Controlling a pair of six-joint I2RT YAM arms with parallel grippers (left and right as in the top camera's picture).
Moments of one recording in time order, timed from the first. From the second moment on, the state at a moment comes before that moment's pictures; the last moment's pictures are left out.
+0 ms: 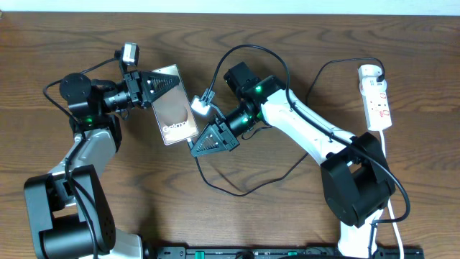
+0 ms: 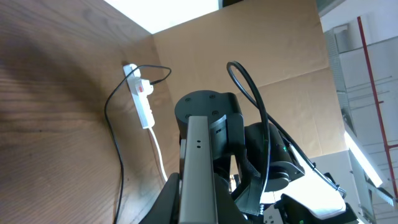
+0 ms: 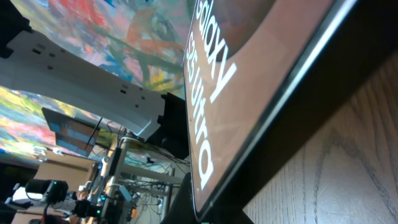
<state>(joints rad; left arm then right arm) 0.21 1.67 0.83 1.02 1.47 -1.42 0.62 2.02 1.56 -0.92 -1.35 -0.37</state>
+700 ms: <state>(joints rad) 0.21 1.67 0.83 1.04 1.49 -1.41 0.62 2.02 1.56 -0.92 -1.33 -0.37</state>
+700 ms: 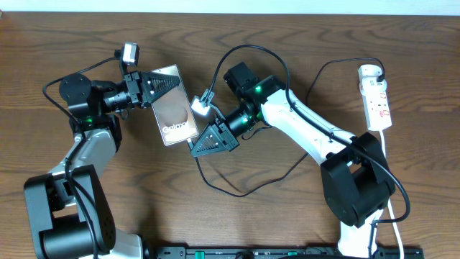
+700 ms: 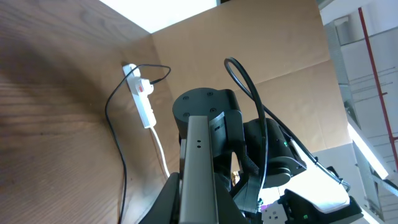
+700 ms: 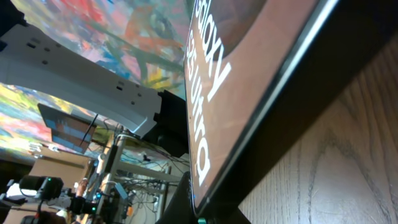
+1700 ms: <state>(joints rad) 0.20 1.67 0.83 1.05 1.44 -1.39 0.57 2.02 1.56 -0.93 -1.31 -0.37</state>
